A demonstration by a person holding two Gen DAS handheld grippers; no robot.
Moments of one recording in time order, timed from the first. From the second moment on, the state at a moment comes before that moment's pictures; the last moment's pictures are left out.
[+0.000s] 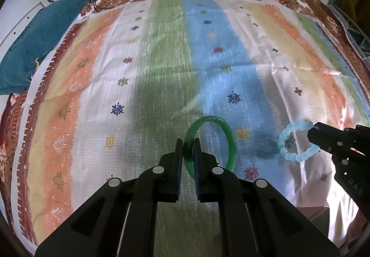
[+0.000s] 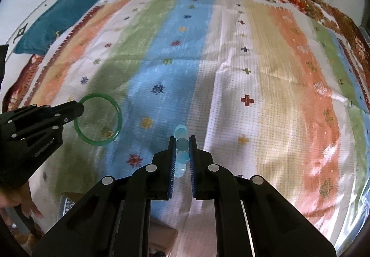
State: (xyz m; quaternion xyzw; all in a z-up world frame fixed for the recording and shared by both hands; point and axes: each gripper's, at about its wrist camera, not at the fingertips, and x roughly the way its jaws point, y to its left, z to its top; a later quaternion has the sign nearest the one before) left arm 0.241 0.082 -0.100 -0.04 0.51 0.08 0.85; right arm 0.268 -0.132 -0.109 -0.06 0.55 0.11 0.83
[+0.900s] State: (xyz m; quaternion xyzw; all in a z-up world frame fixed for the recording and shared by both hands) left arm 0.200 0.058 -0.048 -0.03 0.47 0.09 0.88; right arm 0.234 -0.144 -0.075 -0.04 0.52 0.12 0.84
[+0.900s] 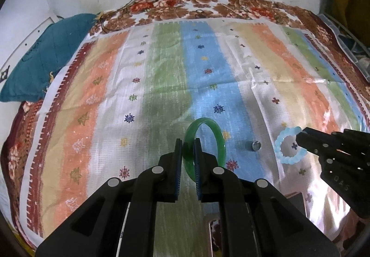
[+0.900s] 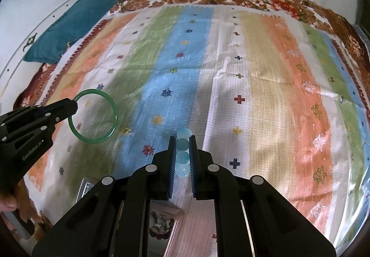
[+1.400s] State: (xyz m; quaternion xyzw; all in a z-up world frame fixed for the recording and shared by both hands) left arm 0.168 0.033 -0.033 -0.02 0.45 0.07 0.89; right arm 0.194 -0.130 -0.050 -0.05 0.49 0.14 0.86
